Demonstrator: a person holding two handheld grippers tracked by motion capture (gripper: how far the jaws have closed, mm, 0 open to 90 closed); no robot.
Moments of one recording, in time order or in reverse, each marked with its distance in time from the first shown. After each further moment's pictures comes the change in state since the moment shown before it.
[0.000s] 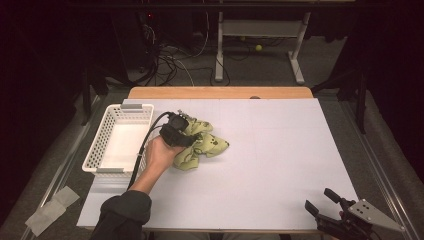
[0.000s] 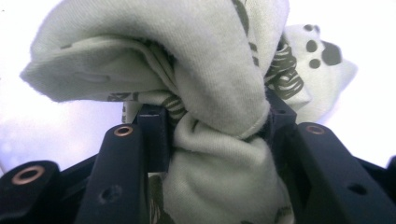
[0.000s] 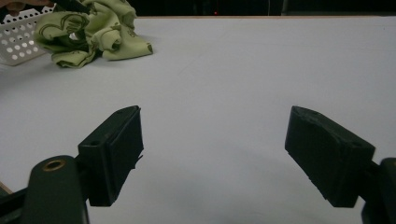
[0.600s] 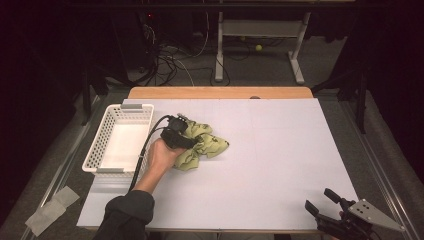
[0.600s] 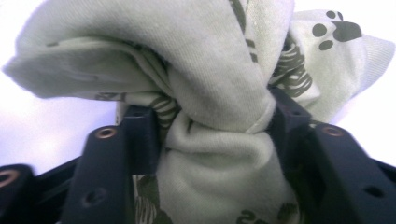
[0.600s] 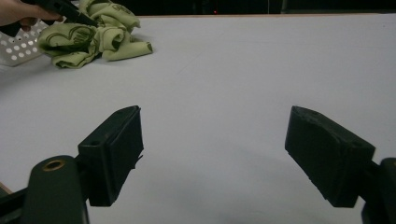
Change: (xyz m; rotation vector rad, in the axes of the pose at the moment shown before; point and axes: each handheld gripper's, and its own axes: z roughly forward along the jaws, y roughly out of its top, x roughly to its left) left arm 0.013 -0.008 0.020 0.014 -0.067 -0.064; right arm -0.001 0.000 0.000 0.004 0.000 0.008
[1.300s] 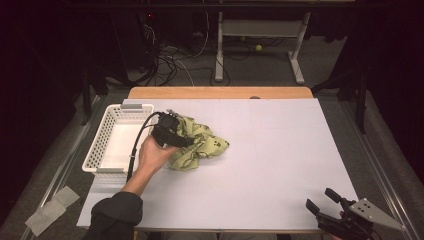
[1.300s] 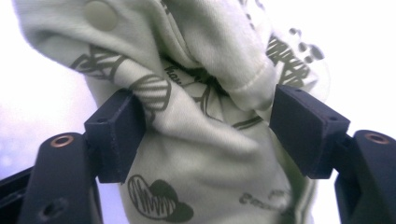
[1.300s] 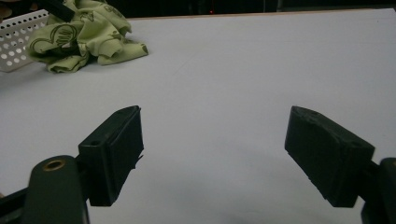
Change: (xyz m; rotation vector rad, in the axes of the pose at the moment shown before) left arm 0.010 -0.006 -0.040 -0.062 -0.071 -0.014; right arm -0.002 0.000 0.000 -0.003 -0.014 0.027
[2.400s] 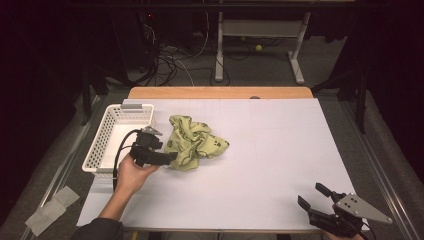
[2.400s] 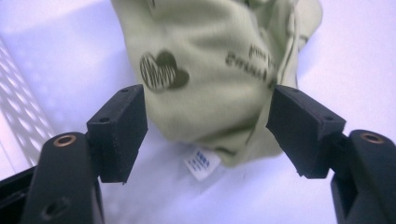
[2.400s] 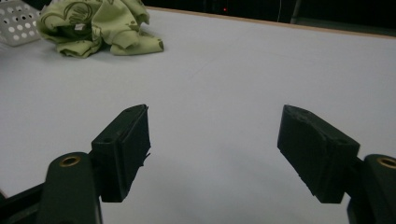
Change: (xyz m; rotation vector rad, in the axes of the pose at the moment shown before) left arm -0.003 -0.071 -0.031 -0.036 0.032 -0.014; right arm 0.016 0.018 0.016 0.024 0.030 -0.143
